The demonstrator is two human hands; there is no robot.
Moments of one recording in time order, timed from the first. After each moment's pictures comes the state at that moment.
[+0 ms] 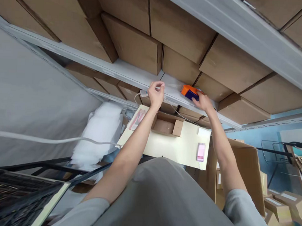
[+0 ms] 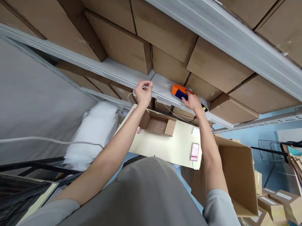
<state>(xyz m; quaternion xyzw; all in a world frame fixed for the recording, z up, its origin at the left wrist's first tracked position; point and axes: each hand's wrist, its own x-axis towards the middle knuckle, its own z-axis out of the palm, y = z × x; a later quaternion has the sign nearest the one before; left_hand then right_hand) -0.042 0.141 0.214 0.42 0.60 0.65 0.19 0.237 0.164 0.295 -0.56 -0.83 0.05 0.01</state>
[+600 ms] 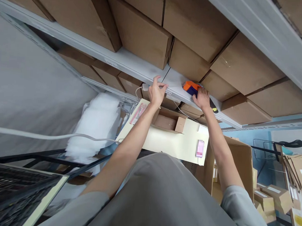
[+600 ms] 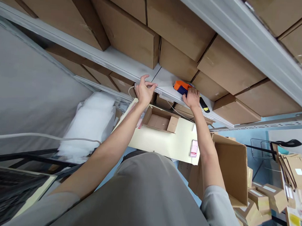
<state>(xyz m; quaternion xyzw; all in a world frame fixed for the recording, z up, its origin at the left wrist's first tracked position) -0.069 0.136 0.186 0.43 0.64 0.58 0.25 0.199 0.173 0.264 -0.59 -0.81 -0.01 0.00</state>
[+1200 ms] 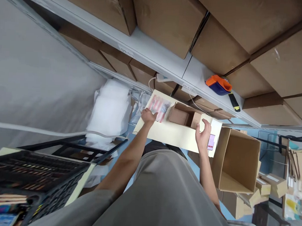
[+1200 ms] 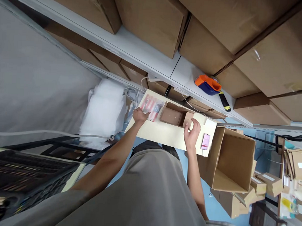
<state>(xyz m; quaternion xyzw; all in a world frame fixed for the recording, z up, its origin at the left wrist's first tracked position) -0.164 -0.010 -0.004 0.36 0.85 0.13 0.37 0.132 -0.075 0.186 -0.71 -0.66 0.11 0.23</state>
